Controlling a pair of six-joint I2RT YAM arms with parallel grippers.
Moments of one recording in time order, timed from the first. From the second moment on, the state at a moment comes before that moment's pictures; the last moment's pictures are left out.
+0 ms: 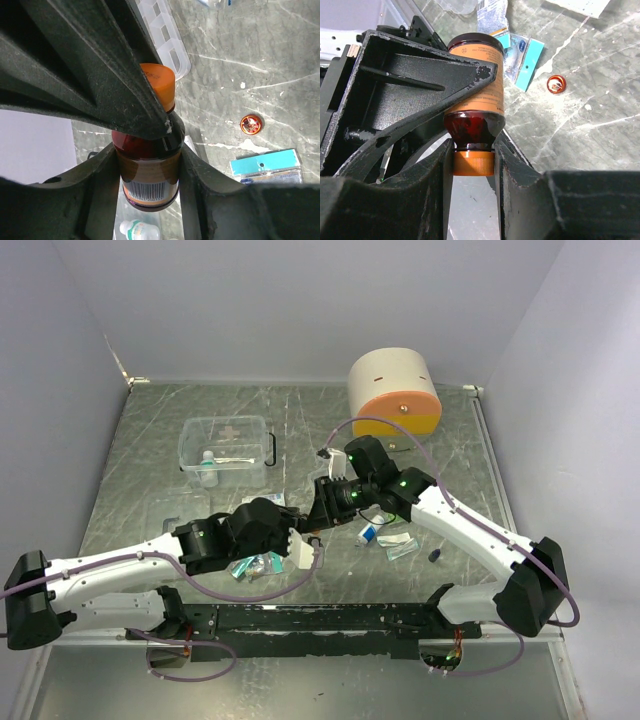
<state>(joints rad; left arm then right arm) -1.15 1.07 0.77 -0.29 -0.13 0.89 0.73 1.30 1.05 -0.54 -0.60 0.46</state>
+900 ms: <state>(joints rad) -0.89 1.06 0.82 -0.30 -0.09 0.51 0.67 0.92 0.95 -0.36 -0.23 0.57</state>
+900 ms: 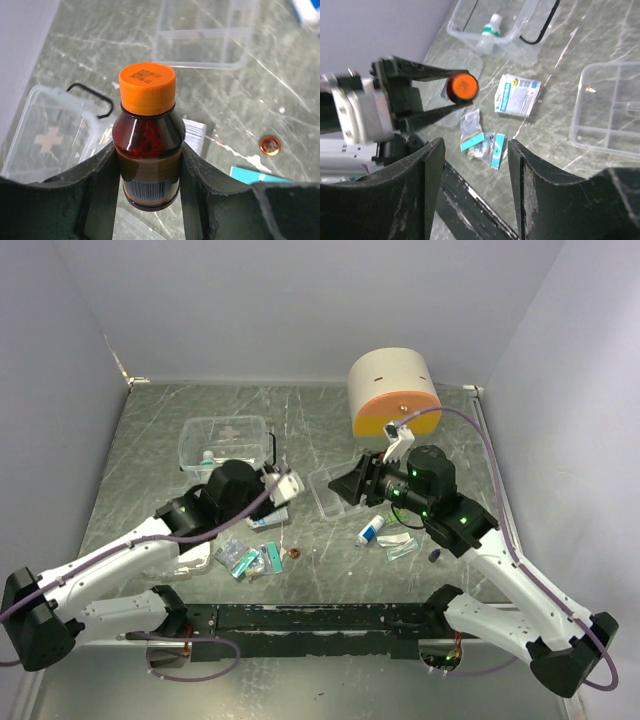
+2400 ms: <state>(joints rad) -0.31 1.88 1.46 -0.71 -0.23 -0.30 0.67 0.92 0.78 -0.20 -0.05 0.66</state>
